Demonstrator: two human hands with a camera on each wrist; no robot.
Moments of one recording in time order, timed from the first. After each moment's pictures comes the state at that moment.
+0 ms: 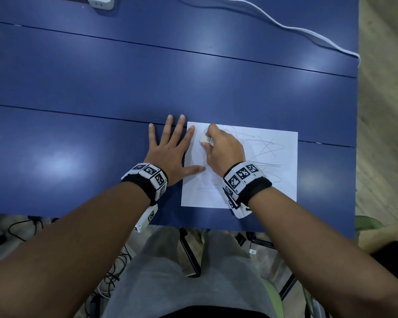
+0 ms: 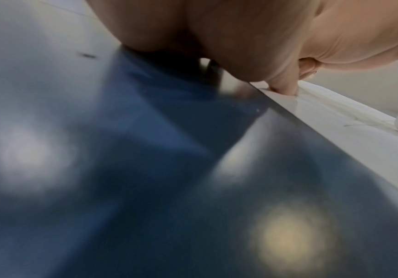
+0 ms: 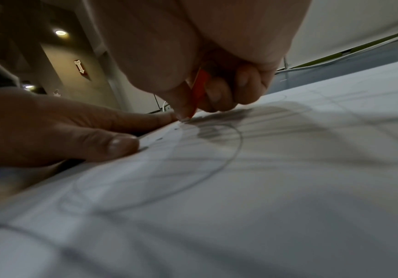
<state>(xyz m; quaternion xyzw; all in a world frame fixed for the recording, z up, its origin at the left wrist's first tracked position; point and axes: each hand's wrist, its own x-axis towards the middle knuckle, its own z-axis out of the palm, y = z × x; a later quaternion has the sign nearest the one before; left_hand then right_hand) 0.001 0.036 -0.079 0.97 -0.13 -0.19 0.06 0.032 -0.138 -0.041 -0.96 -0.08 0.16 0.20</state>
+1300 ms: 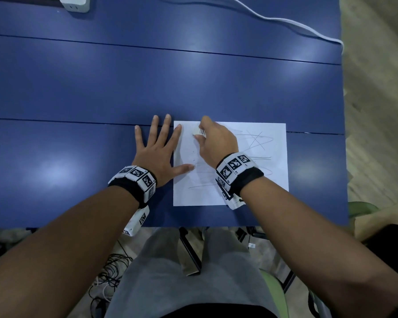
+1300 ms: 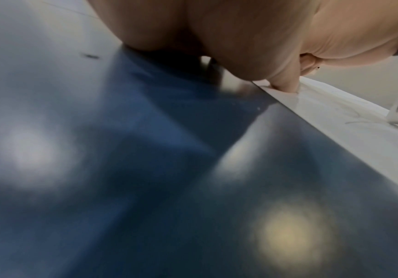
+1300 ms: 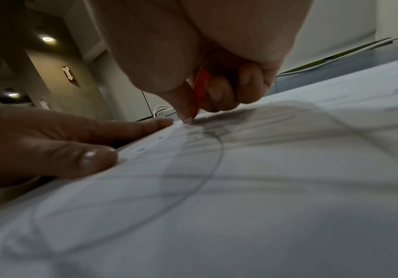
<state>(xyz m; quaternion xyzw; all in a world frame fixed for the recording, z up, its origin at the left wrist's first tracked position) 0.001 0.037 -0.078 0.97 -0.13 -0.18 0.06 0.042 -0.147 -0.039 -0.96 -0.06 0.15 0.22</state>
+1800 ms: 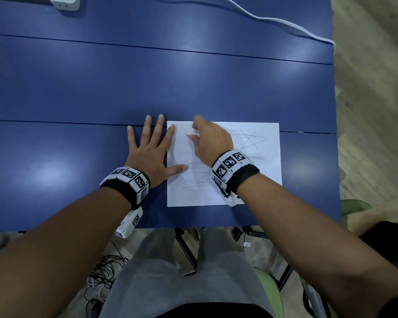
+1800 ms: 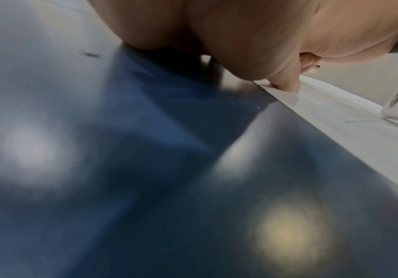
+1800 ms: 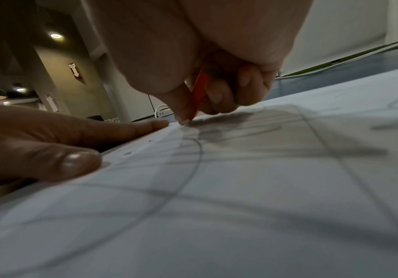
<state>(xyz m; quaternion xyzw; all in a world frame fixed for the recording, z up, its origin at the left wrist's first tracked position) 0.001 0.036 -0.080 0.97 -0.13 -0.18 0.06 0.045 -0.150 -0.034 -0.96 -0.08 0.15 0.20</state>
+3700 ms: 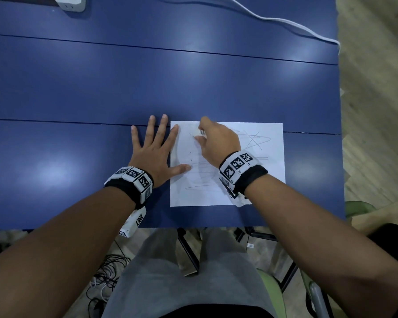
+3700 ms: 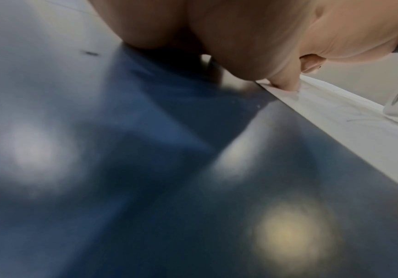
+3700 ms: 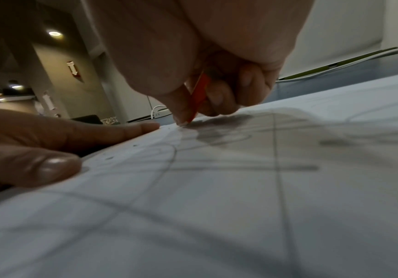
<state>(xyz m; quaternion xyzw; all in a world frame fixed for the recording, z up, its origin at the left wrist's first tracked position) 0.001 0.036 -0.077 0.97 -0.13 -0.19 0.06 0.044 -0.157 -0.035 -0.96 -0.09 0.16 0.19</state>
